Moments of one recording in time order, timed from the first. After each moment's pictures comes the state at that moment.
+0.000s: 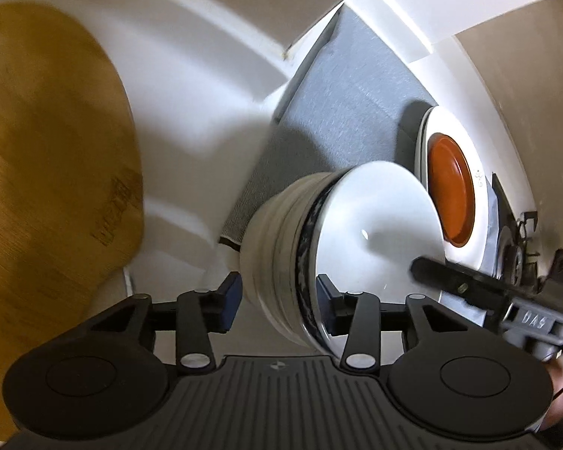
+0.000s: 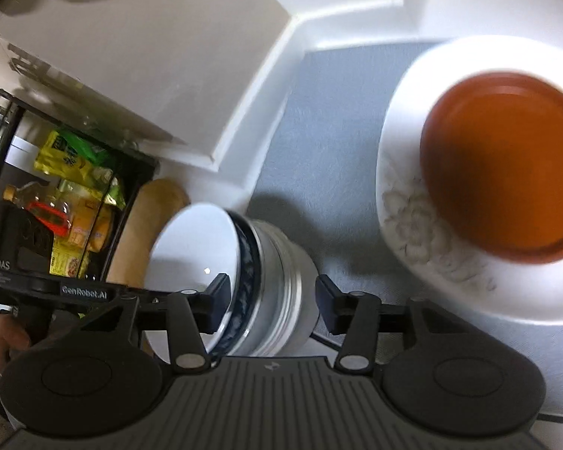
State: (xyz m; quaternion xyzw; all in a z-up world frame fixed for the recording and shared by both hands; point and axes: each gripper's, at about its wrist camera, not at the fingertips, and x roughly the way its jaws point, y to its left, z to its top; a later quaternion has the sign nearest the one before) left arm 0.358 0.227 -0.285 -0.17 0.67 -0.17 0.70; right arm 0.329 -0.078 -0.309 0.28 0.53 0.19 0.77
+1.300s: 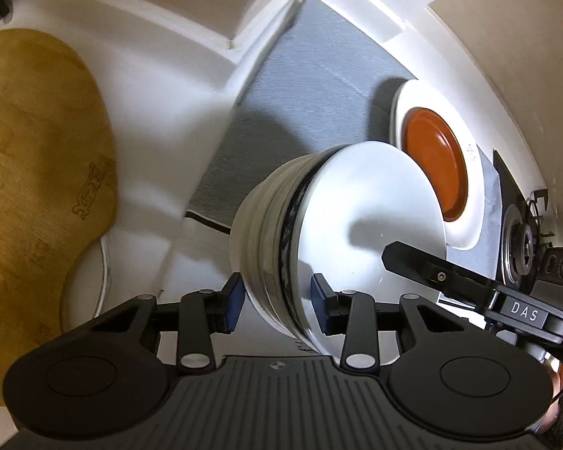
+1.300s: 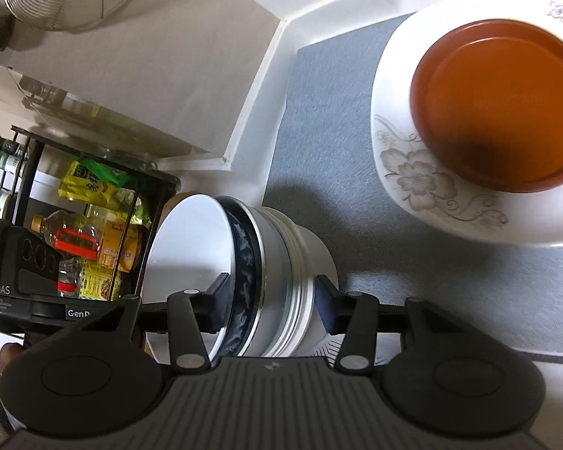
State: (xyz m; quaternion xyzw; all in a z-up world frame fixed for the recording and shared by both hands) left arm 0.339 0.176 -0.251 -0.12 0.66 -0.16 0.72; right arm 0.295 -0.099 -0.303 0.35 0.49 0.19 0.77
